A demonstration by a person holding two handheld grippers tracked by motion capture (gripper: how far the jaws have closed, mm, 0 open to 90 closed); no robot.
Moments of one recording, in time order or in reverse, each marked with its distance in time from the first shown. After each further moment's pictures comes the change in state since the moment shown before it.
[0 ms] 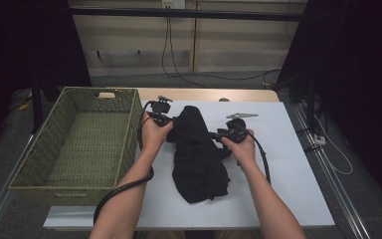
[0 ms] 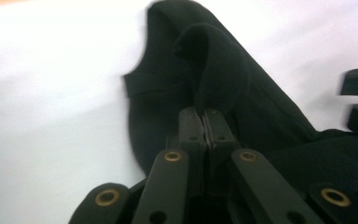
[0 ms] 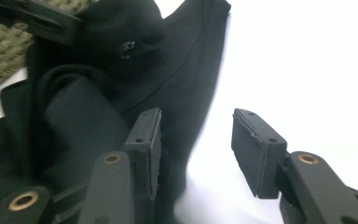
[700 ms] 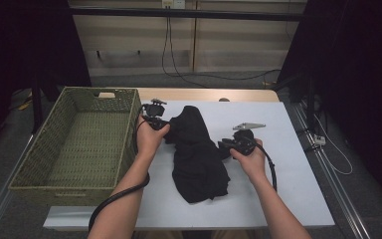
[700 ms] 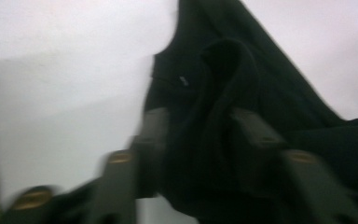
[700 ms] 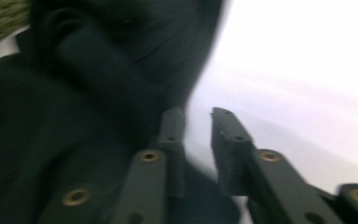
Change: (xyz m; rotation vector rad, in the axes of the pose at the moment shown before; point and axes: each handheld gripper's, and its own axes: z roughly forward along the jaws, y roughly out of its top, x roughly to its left) left arm 0.001 -0.016 -0.005 0.001 0.053 -0.032; right arm 0.008 -0.032 -0.039 0.009 -0.019 -0.075
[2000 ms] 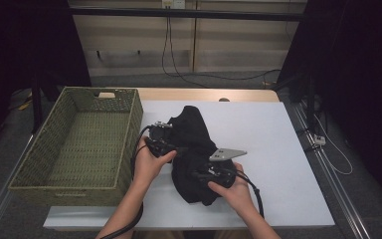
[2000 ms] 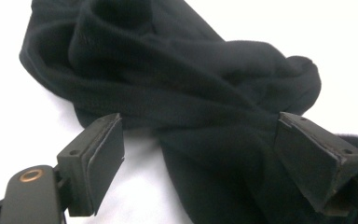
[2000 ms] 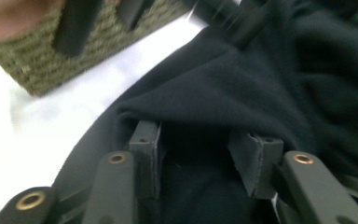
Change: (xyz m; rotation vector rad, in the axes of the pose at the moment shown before) left arm -0.038 -0.062 -0.024 -0.013 -0.166 0.083; right arm 0.104 -0.026 -0.025 -0.053 0.245 -0.123
